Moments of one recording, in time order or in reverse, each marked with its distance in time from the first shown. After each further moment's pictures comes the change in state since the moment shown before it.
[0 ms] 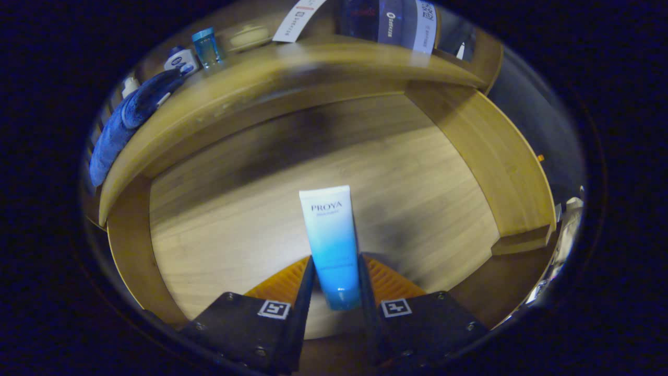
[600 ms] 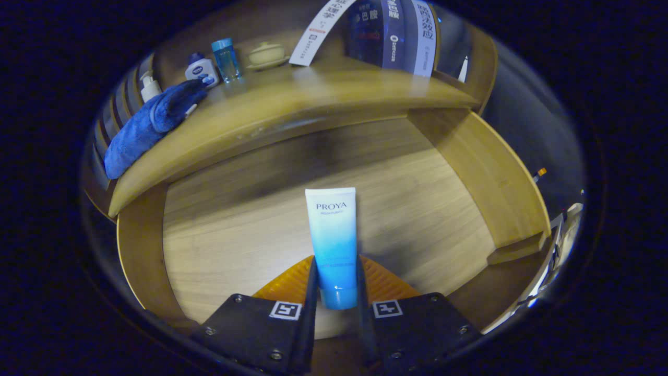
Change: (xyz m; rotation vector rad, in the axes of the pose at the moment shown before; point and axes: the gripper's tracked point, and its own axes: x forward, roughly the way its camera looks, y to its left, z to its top) arm -0.028 0.001 0.015 -0.065 -0.158 0.031
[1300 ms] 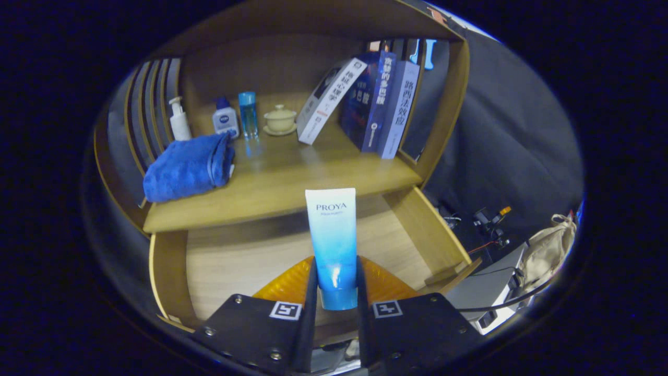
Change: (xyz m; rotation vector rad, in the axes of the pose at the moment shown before) arm -0.117 -0.003 0.074 -0.027 -0.293 -0.078
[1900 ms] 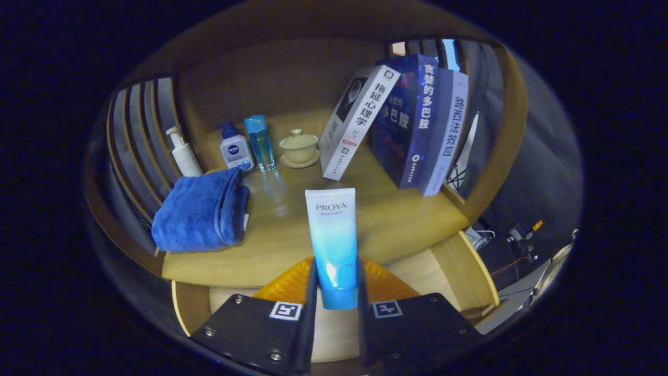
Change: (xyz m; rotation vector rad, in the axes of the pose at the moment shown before) arm 0.076 0.040 0.060 0.030 0.025 0.157
